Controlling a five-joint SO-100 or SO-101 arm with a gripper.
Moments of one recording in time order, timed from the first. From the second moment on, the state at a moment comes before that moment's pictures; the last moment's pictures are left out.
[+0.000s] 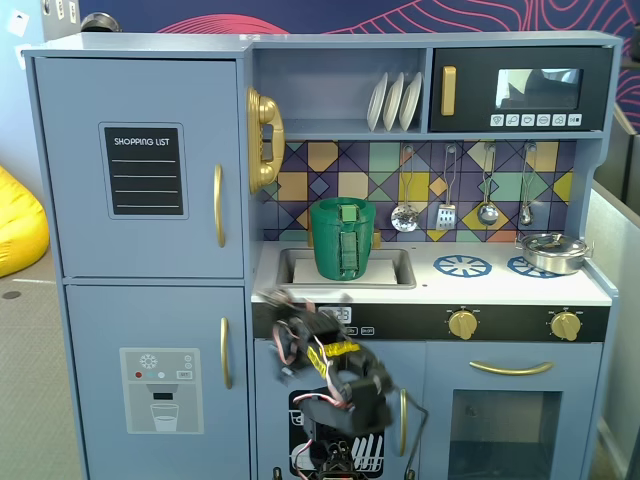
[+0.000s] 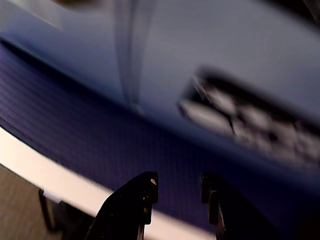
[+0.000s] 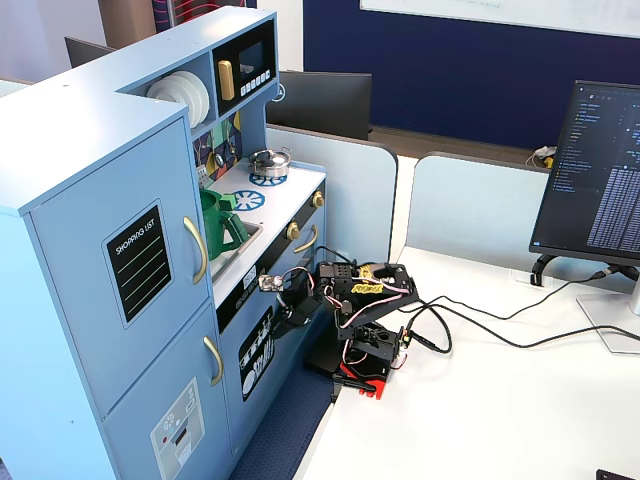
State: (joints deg) arm -20.3 159.6 157.0 53.5 -101.5
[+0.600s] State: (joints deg) arm -2.7 182.5 170.7 78.2 -88.7
